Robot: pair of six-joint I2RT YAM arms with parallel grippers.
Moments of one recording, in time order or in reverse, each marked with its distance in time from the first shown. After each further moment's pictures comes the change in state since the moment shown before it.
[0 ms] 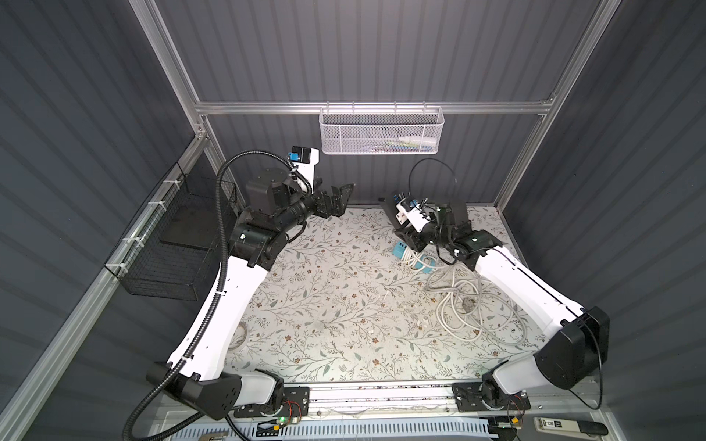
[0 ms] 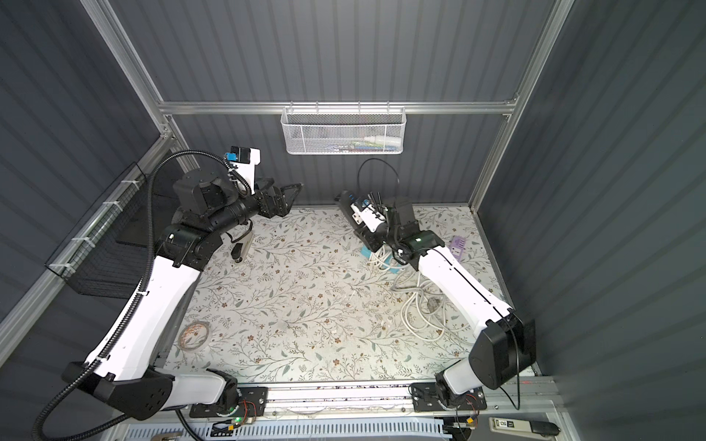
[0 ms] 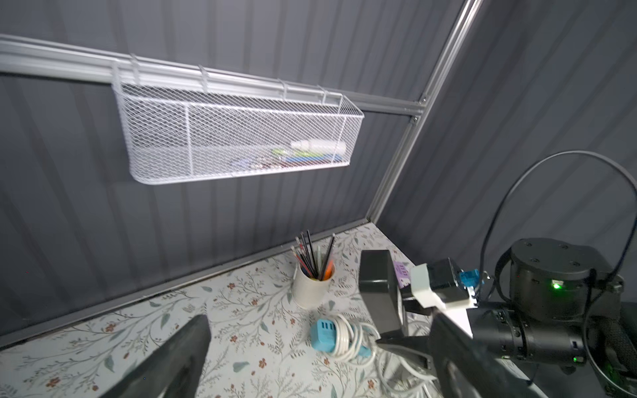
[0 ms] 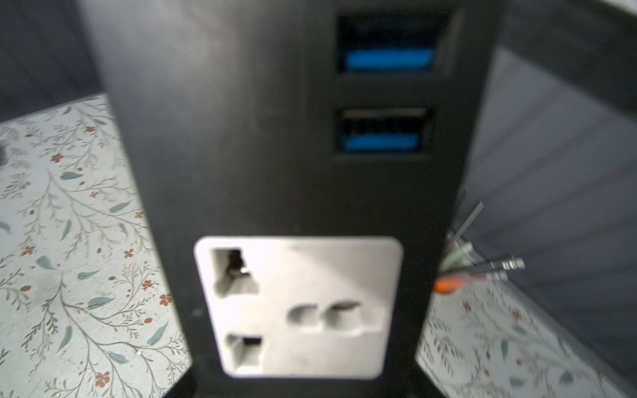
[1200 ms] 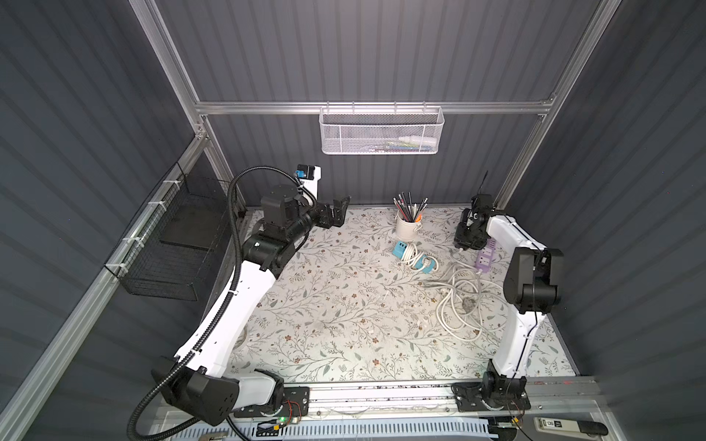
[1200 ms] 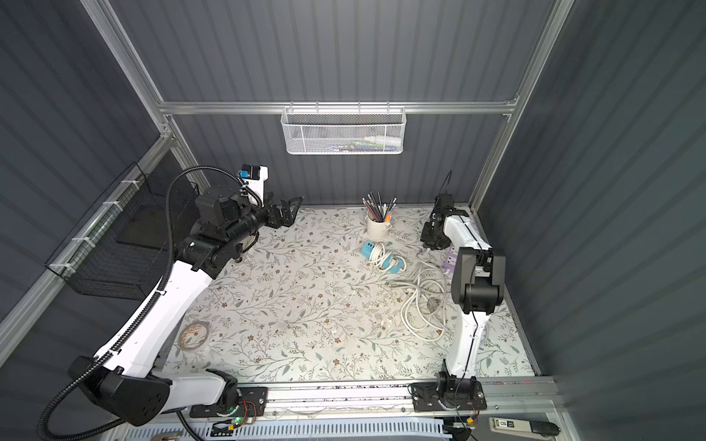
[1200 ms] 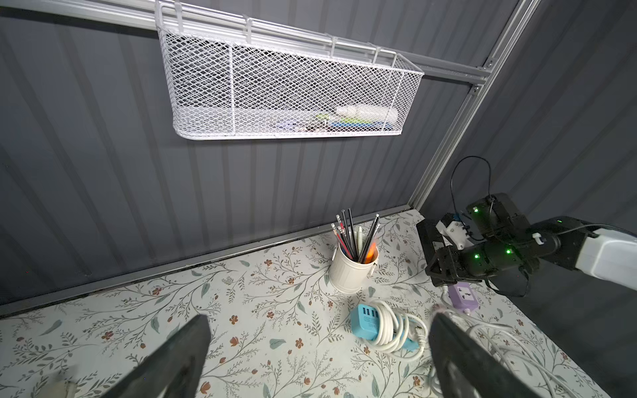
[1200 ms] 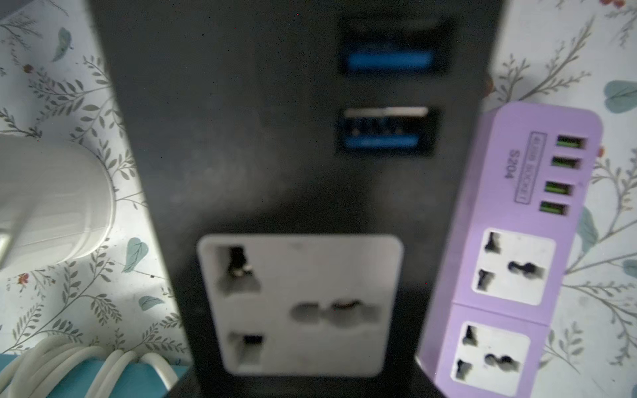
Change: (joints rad) left arm 0.000 -0.029 -0.210 0.102 -0.097 0.037; right arm -0.451 0.608 0.348 -0.349 0.188 0.531
